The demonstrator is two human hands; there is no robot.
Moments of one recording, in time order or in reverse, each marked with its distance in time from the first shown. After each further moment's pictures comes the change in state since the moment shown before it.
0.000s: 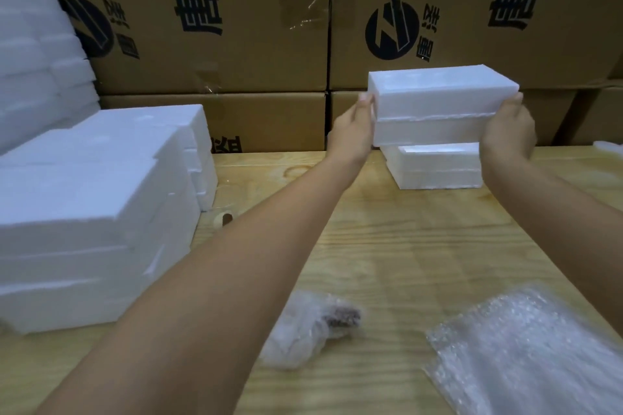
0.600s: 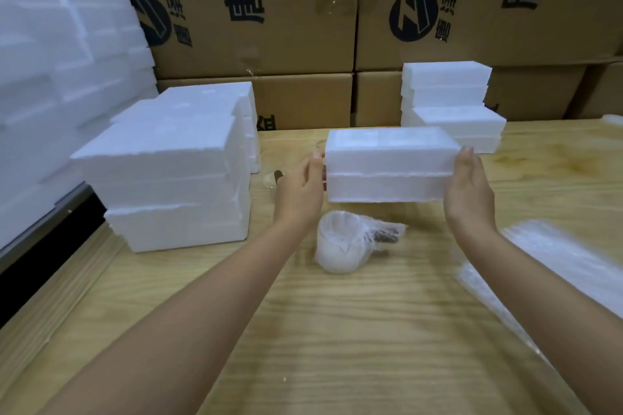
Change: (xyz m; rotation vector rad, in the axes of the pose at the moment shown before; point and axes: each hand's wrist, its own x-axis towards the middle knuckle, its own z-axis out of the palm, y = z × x) left_hand -0.146 -0.062 -0.123 0.167 0.193 0.065; right_hand -0.192 0.046 -0.038 -0.038 -0.276 -0.066
